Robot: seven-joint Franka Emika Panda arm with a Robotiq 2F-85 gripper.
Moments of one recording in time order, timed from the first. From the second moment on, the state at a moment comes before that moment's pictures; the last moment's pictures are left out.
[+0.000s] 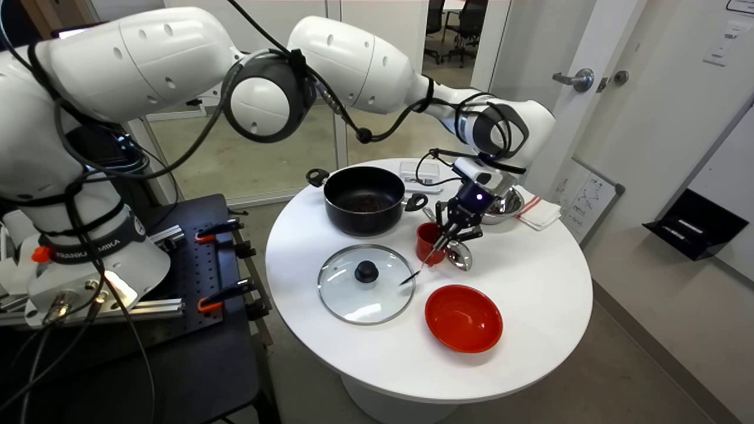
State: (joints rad) arm -0.15 1.32 -0.23 -0.64 0.05 1.40 2.16
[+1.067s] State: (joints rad) arm -0.14 1.36 -0.24 -0.61 -0.02 1.42 2.12
